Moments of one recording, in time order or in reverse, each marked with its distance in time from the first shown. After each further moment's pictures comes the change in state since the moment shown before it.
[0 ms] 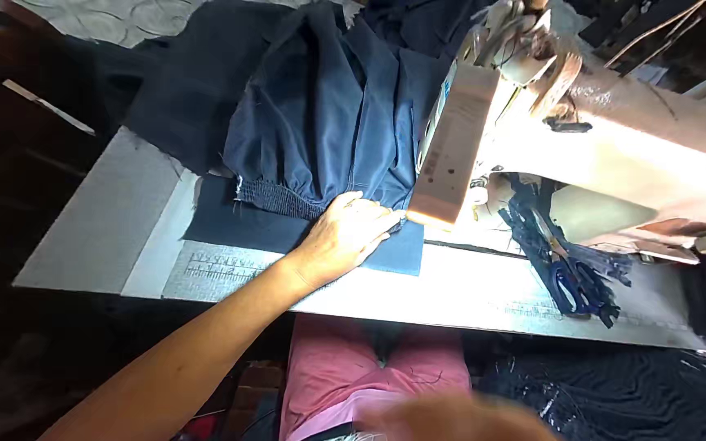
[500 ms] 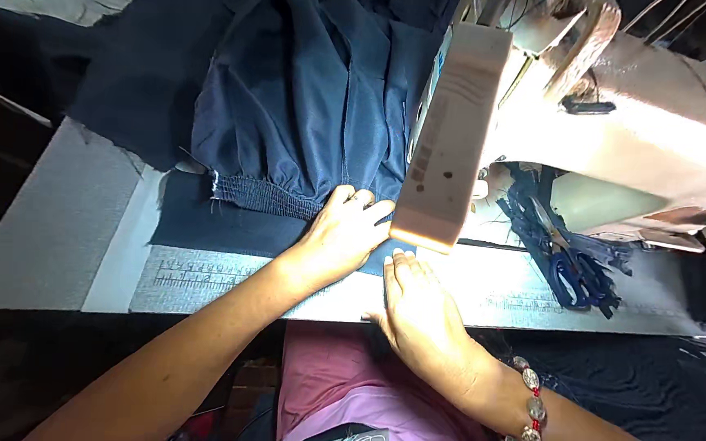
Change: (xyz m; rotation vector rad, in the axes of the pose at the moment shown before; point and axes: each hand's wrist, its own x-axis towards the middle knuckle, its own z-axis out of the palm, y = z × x) left_hand 0.016 0.007 0.003 0.152 -0.194 0.067; right_hand 0.031 0.112 -0.025 -1.633 -0.182 0.314
